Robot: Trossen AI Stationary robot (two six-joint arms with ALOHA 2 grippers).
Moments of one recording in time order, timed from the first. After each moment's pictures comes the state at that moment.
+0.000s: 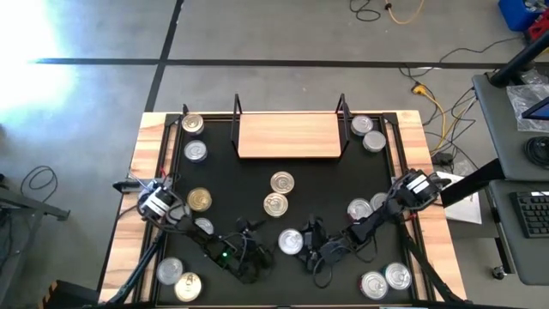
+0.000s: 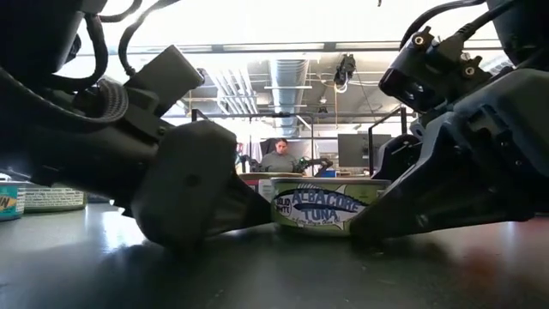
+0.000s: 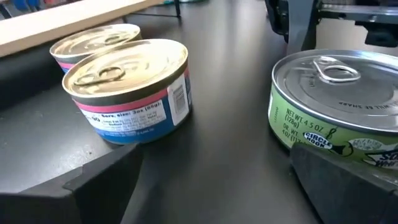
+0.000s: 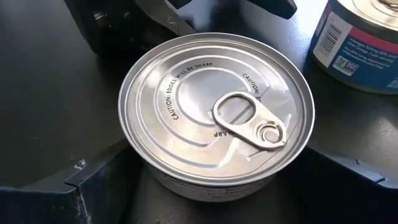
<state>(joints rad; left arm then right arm) -0.61 2.22 1.00 0.38 -1.16 -0.70 0.54 2.03 0.77 0.63 0.54 0.39</state>
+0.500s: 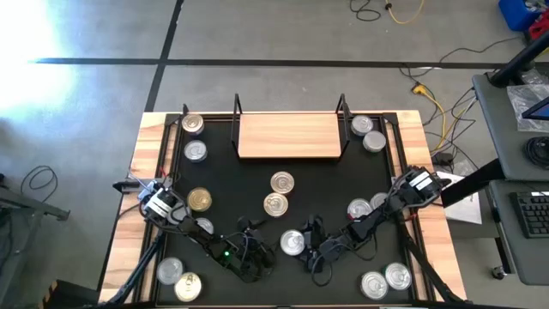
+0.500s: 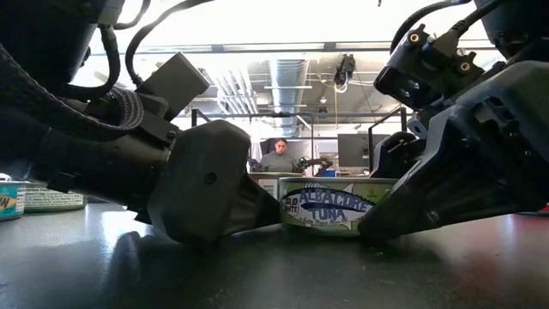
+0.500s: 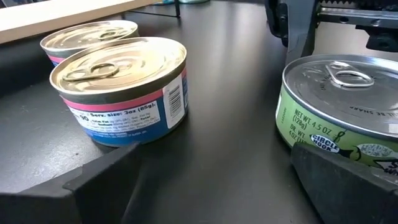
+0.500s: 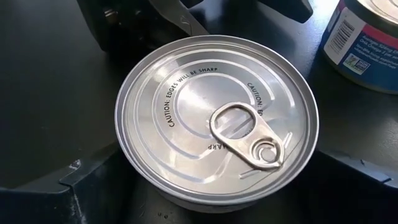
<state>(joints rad) -0.61 2.22 1.00 0.40 -1.14 -0.74 0.54 1.98 0.77 0.56 0.46 0.38</state>
